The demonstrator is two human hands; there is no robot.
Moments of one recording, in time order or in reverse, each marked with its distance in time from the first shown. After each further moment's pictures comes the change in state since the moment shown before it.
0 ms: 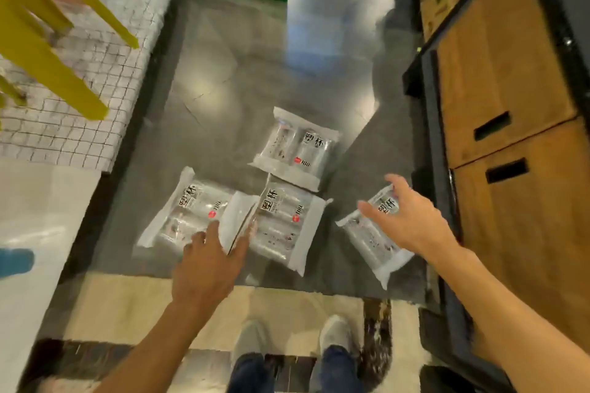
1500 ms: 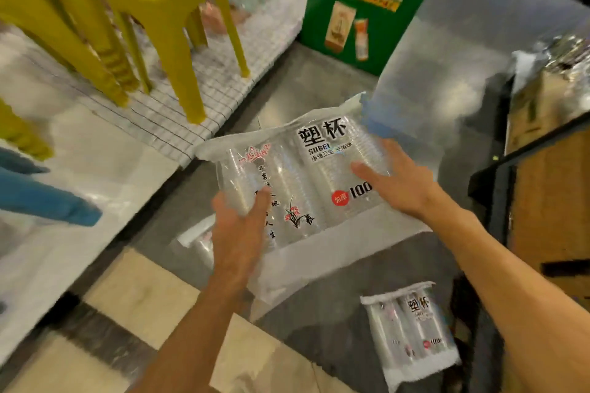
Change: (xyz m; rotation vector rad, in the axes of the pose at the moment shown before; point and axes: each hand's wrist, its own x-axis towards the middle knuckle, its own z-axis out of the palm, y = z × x) left_hand -0.013 0.020 -0.117 -1.408 0.477 -0.290; right_hand 0.049 -0.199 -0.066 0.026 -0.052 -0.459
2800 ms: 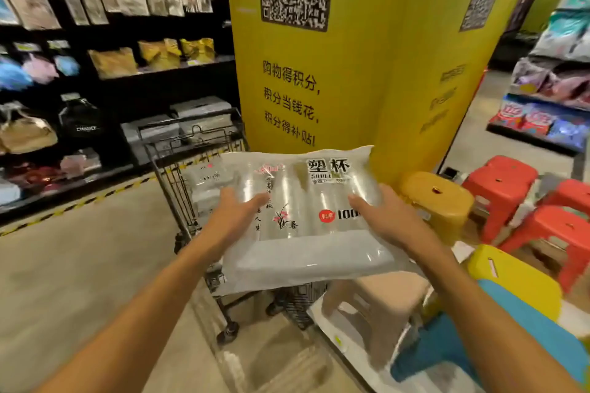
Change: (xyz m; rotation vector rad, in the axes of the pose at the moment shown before) left_hand -0.535 0.124 -0.676 -0.307 1.465 -0.128; right_hand -0.615 -0.697 0.180 -0.349 -0.976 -1.505
